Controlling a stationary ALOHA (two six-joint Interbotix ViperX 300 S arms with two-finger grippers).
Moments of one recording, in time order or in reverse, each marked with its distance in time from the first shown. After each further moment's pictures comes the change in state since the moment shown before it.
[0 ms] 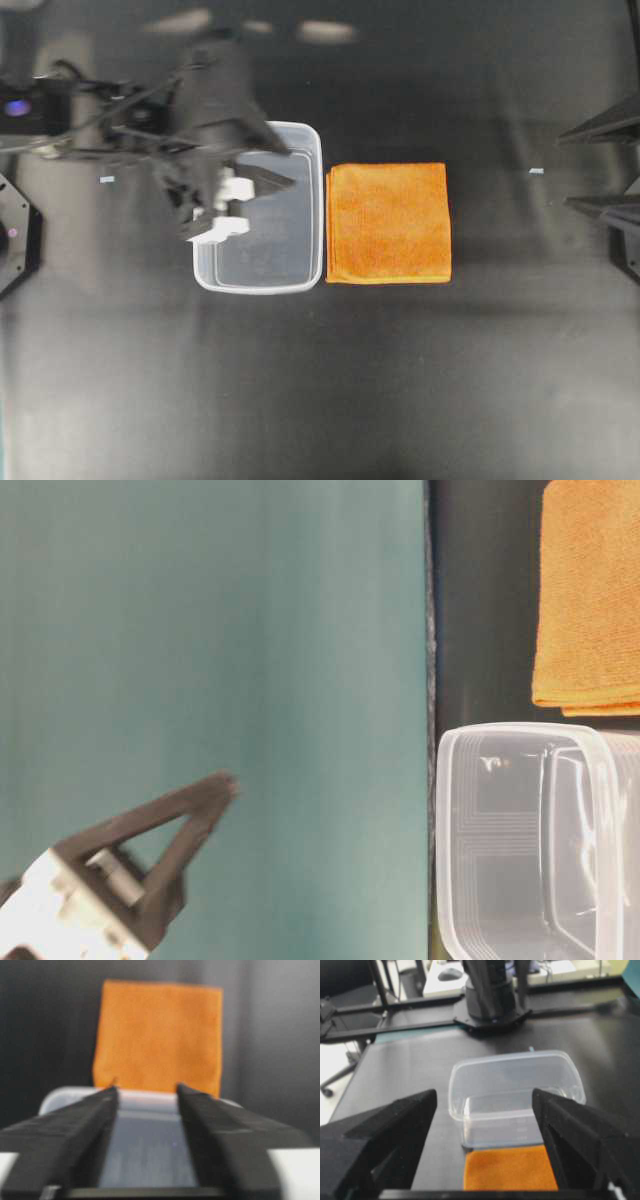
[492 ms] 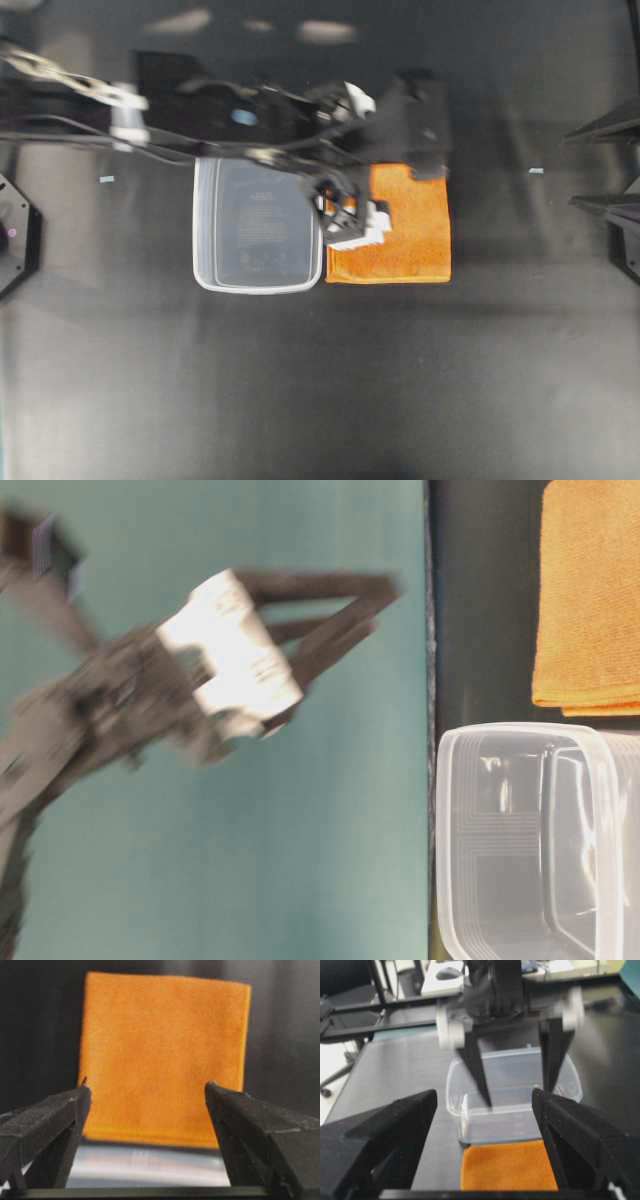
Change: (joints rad) left arm -0.017 0.506 -0.477 0.000 0.253 0.029; right arm -0.009 -0.026 0.025 0.000 0.000 0.000
